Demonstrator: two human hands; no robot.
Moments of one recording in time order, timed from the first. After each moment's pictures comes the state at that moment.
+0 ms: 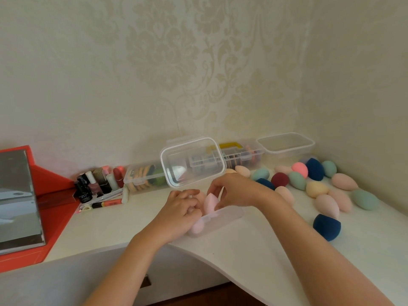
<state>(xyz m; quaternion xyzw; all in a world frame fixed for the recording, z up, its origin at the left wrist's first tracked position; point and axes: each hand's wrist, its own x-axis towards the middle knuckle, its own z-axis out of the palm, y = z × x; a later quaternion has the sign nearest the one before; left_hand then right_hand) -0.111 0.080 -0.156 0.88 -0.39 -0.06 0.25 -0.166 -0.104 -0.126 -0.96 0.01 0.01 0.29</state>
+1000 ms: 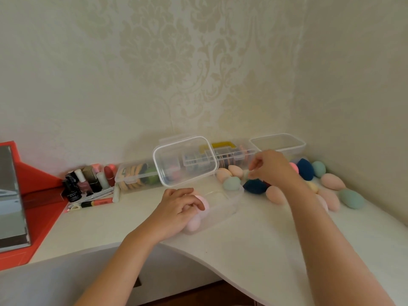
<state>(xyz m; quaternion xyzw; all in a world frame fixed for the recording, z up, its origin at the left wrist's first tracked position) -0.114 0.077 -0.151 0.87 -0.40 -0.08 0.28 -0.191 -0.166 -0.098 -0.92 0.25 -0.13 0.26</state>
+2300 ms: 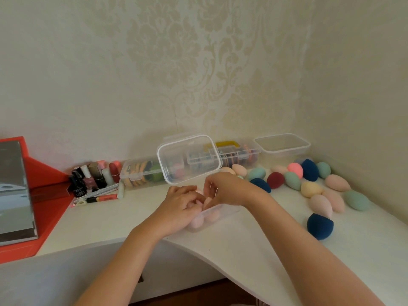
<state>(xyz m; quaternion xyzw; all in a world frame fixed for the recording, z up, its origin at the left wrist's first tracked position) -0.112 0.074 -0.150 0.89 -0.38 -0.07 0.24 -0.158 -0.092 -0.127 -0.96 0.02 0.01 0.27</state>
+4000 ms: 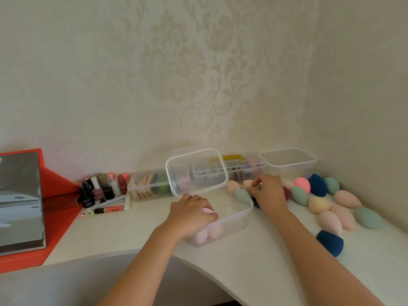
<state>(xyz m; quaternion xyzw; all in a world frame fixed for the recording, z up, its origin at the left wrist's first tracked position) -0.105 0.046 -0.150 0.93 -0.33 -0.03 0.16 -0.147 -0.174 -0.175 -0.88 0.23 -0.33 0.25</state>
